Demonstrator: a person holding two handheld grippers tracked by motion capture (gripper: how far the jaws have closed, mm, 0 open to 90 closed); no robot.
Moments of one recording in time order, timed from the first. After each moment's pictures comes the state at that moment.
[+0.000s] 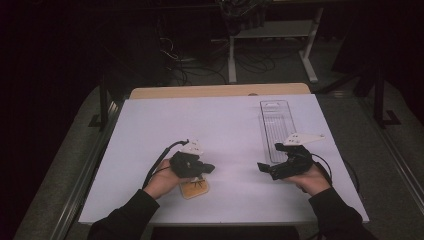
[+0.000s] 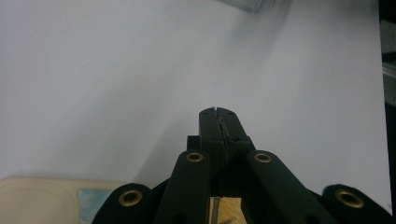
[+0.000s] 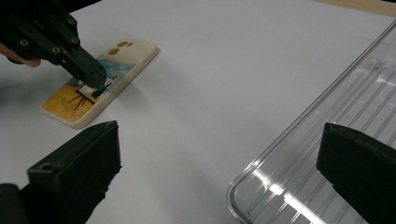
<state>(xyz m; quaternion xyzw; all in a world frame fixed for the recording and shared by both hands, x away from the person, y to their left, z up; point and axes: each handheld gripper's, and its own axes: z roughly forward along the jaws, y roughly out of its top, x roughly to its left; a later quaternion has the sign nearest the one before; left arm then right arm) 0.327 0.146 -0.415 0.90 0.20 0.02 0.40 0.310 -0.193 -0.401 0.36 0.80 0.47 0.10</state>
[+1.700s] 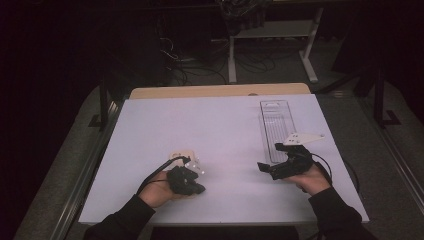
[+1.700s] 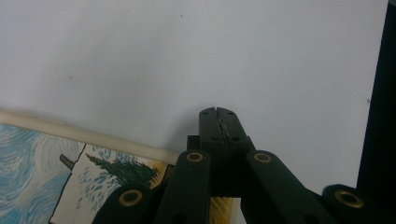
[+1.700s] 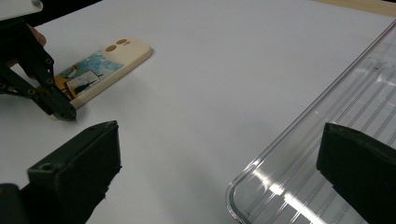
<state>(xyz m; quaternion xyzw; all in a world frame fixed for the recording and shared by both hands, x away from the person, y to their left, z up) 0.296 0.153 -0.428 0.95 0.18 -0.01 0.26 0.311 -0.193 -0.401 0.36 0.80 0.47 0.10</state>
